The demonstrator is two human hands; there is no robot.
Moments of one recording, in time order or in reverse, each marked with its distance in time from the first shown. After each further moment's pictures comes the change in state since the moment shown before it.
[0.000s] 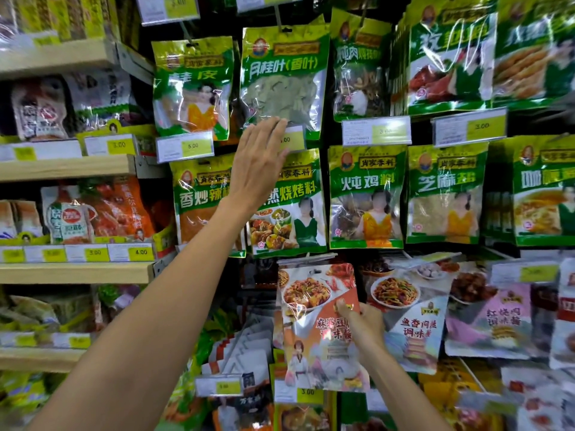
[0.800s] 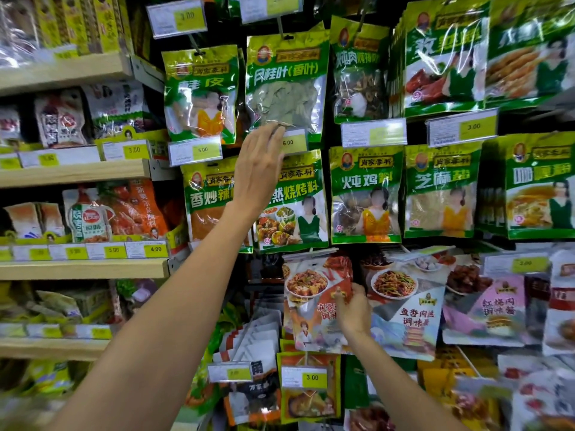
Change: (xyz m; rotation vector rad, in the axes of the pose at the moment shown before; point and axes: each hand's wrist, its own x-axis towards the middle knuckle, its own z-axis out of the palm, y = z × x) left_hand -0.006 0.006 -0.020 -0.004 -0.003 -0.047; right_hand -0.012 -0.011 0.018 -0.343 0.095 -0.181
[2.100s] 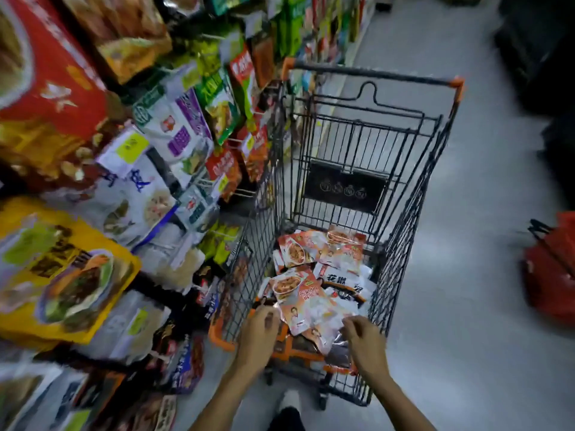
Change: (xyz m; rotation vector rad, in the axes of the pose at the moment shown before) left_hand -0.384 0.904 0.075 -1.377 -1.765 0.048; right_hand -0.227 0.506 -0.652 -0.178 0.876 1.008
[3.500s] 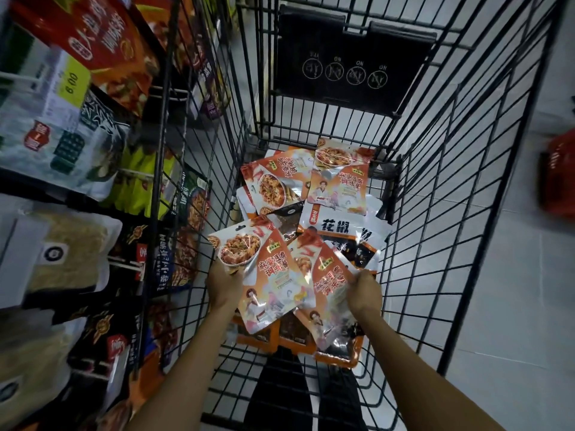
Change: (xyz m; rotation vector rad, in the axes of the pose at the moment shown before) left_hand 0.205 -0.124 0.103 -0.063 0.124 -0.458; right_hand 0.186 0.125 0.100 -0.388 -0.014 0.467
